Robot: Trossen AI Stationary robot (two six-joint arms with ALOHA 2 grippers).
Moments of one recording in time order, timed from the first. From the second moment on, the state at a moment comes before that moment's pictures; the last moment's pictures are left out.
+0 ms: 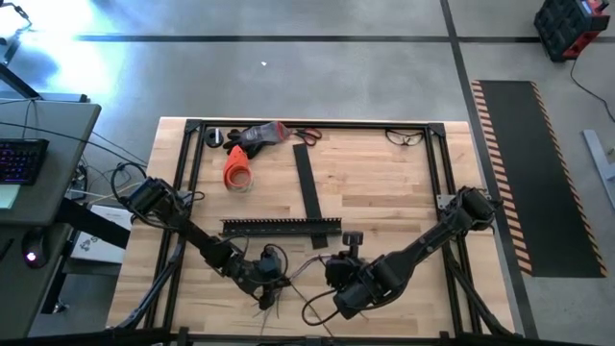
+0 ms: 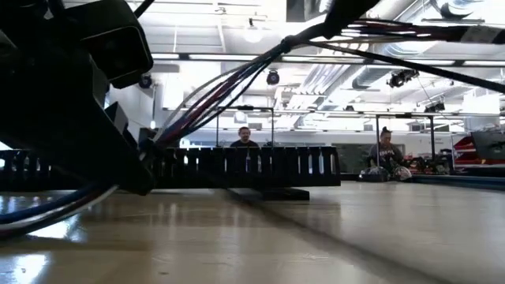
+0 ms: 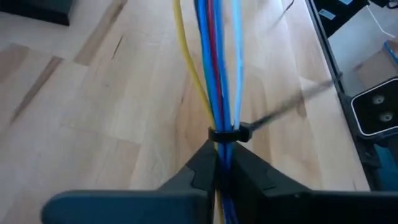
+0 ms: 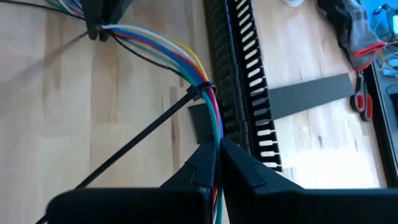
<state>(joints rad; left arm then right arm) -0.65 1.87 0.72 0.52 -0.38 -0.75 0.62 1.97 1.70 -1.07 0.65 0.50</state>
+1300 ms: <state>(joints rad) -0.50 1.30 0.81 -1.05 -0.35 -0.51 0.28 2.01 1.68 -0.78 0.41 0.10</state>
